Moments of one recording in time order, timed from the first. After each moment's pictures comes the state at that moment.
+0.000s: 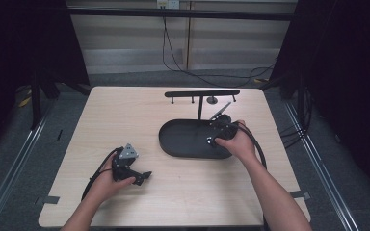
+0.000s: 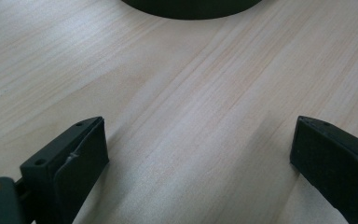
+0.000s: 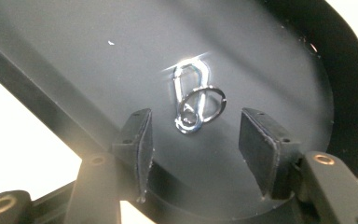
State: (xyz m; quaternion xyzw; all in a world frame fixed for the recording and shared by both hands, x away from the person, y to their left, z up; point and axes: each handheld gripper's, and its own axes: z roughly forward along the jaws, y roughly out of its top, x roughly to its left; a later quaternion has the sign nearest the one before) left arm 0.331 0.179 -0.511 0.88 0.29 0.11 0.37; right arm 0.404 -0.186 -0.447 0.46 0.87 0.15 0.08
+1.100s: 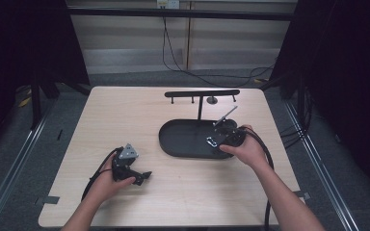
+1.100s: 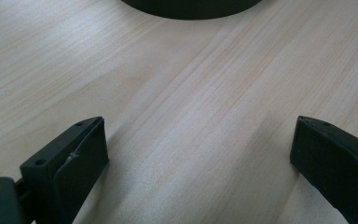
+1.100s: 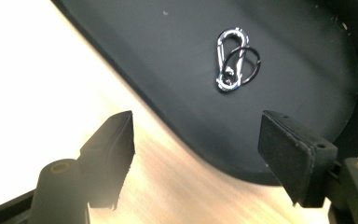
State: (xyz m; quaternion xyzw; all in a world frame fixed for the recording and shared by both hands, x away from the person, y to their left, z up) left arm 0.331 0.179 -0.511 0.88 0.29 0.11 0.37; right arm 0.368 -0.192 -0.426 0.44 0.88 0.17 0.05
